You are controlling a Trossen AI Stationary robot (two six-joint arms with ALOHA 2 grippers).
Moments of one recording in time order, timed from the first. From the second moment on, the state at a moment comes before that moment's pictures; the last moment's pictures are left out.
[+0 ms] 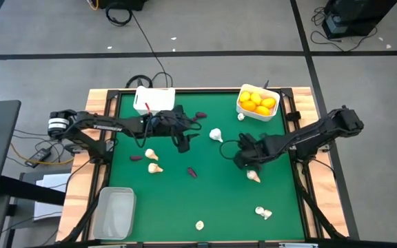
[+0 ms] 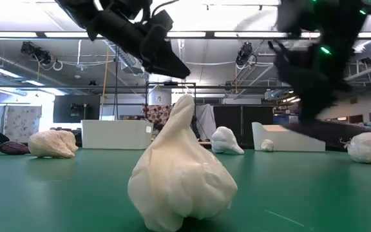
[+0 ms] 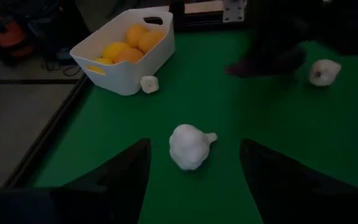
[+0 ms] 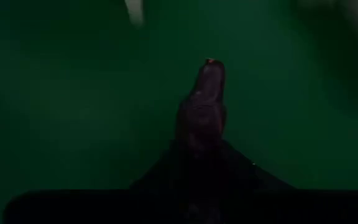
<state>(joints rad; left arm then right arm) 0.14 1.47 0.88 0.15 -0.12 0.12 0.21 1.43 0.83 -0.80 0.49 1.05</state>
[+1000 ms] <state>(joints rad) 0.15 1.79 0.88 0.83 0.21 -0.09 0.18 1.51 0.88 0.39 0.76 0.16</state>
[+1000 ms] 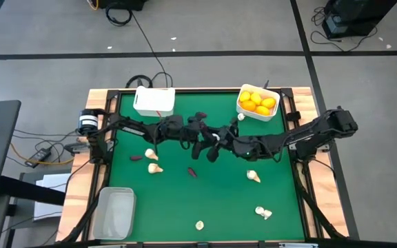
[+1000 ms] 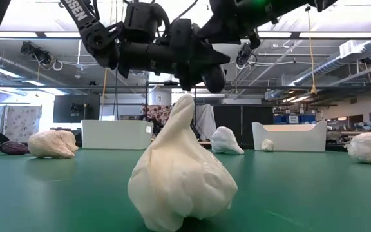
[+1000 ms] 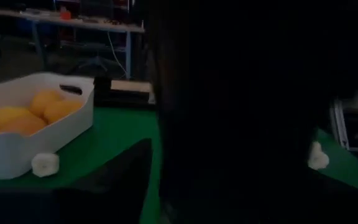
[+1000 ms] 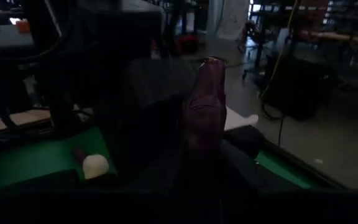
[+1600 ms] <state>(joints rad) 0.54 1.45 1.04 -0.31 -0.05 0.15 0.28 1.49 0.89 0.38 1.31 -0.05</state>
